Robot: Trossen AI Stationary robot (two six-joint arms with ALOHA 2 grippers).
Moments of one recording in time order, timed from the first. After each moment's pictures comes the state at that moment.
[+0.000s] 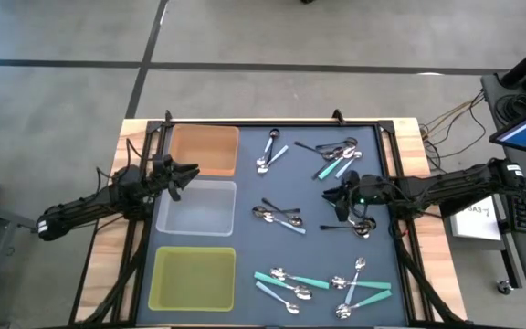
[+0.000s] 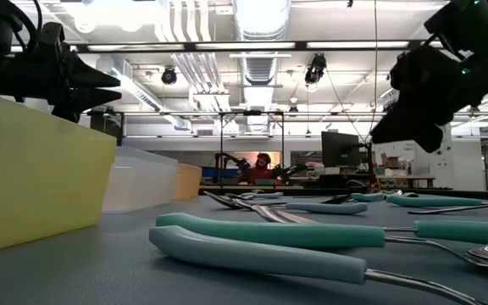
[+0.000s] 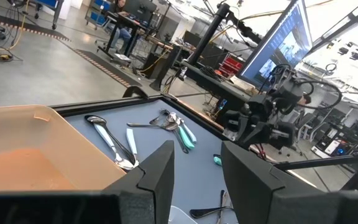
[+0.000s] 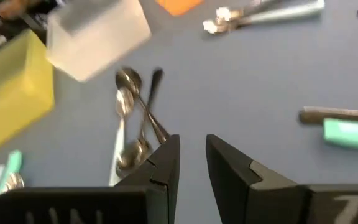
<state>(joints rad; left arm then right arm) 0.33 0.00 0.03 0.01 -0.07 -0.48 0.02 0.82 0.24 0.08 0.20 0.58</state>
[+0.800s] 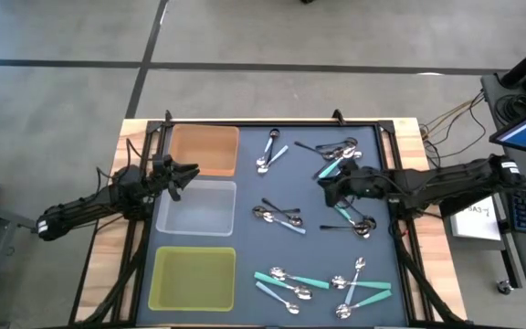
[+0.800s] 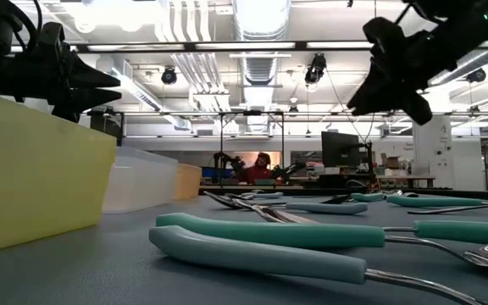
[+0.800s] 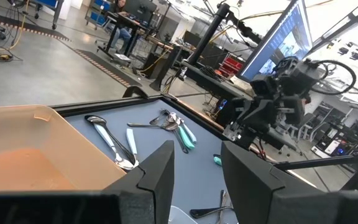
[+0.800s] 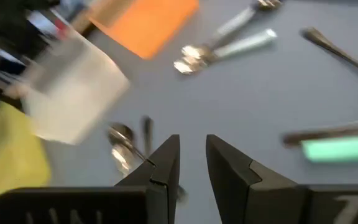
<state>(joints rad) 0.33 0.00 0.03 0.01 -0.07 -0.48 0.02 0.94 0.53 -0.19 0.35 0.82</state>
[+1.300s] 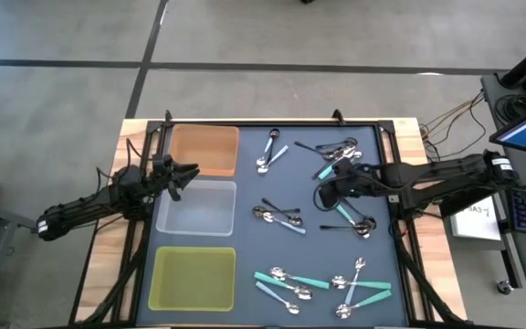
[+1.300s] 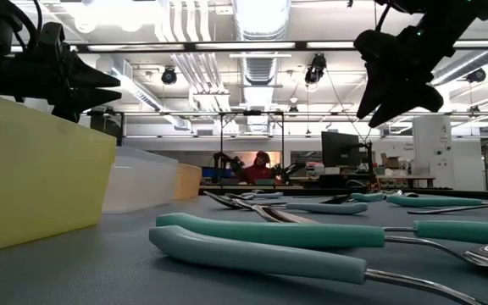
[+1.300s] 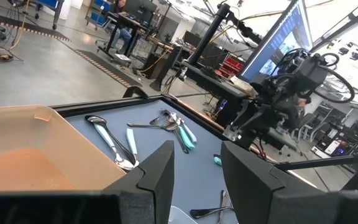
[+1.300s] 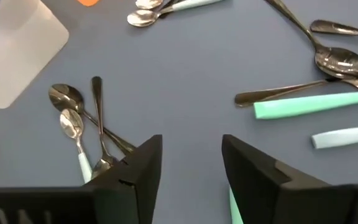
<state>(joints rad) 0.33 0.00 0.03 0.01 -0.07 -0.48 0.02 1.09 0.73 -0.57 0.34 0.88</state>
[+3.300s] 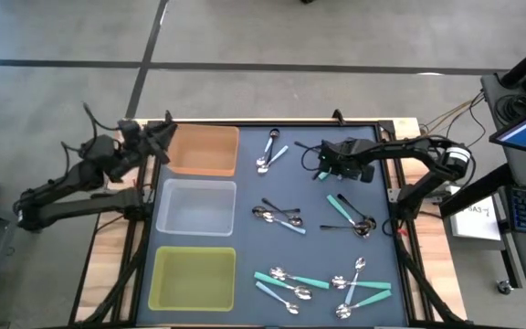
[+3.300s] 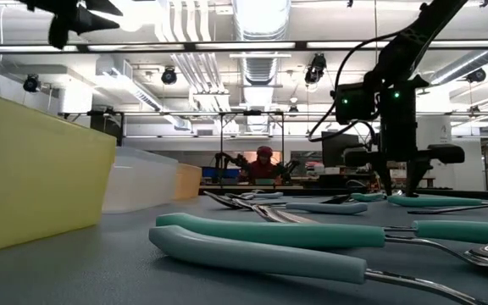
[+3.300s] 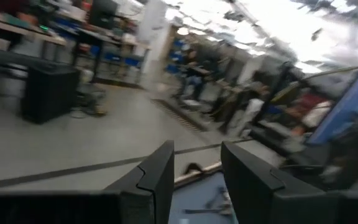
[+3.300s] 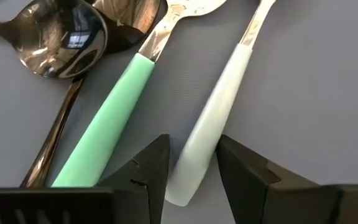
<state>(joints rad) 0.33 0.42 0.67 -0.19 -0.46 -0.33 -0.51 1.65 0.76 -0.69 0.22 1.34</state>
